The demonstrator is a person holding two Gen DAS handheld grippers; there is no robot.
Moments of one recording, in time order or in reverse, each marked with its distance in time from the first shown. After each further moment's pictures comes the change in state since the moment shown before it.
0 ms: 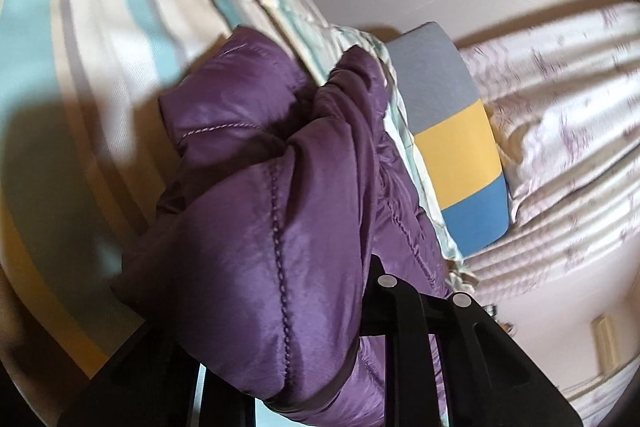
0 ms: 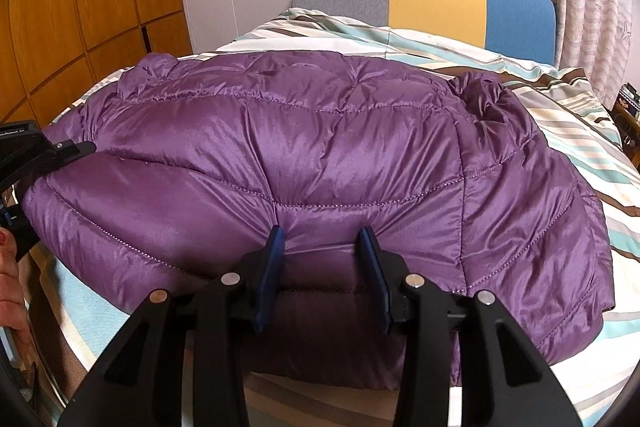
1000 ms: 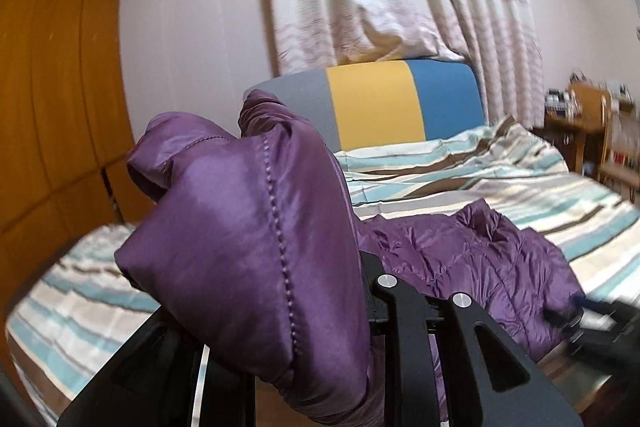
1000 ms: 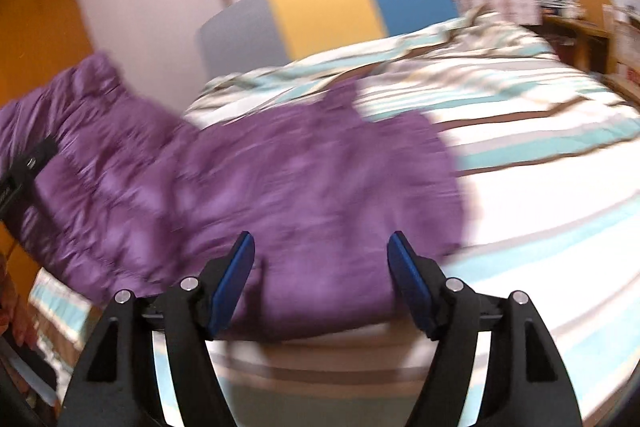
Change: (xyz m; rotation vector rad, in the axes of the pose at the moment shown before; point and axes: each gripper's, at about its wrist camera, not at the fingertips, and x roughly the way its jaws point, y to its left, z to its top) left arm -0.019 -0.187 -0.113 1.204 -0.306 0.137; right arm -0.087 -0.110 -0.039 0.422 -0.162 -0.099
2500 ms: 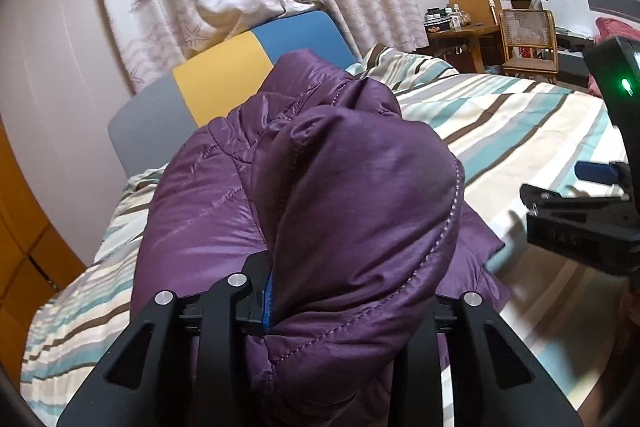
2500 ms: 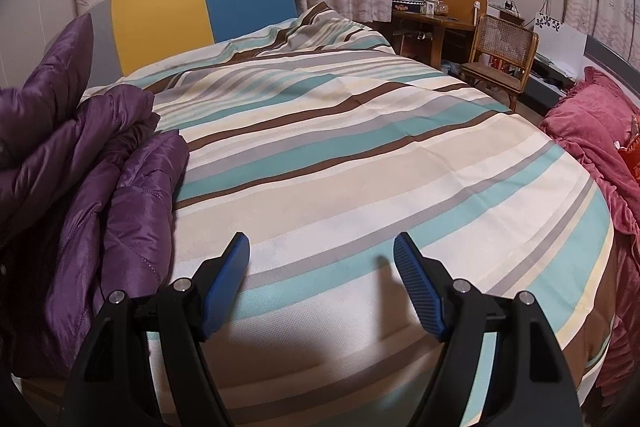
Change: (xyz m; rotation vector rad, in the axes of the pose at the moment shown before) left arm 0.042 -0.171 -0.043 0.362 0.093 -0.312; right arm 0.004 -0.107 0.021 0.104 0.012 -0.509
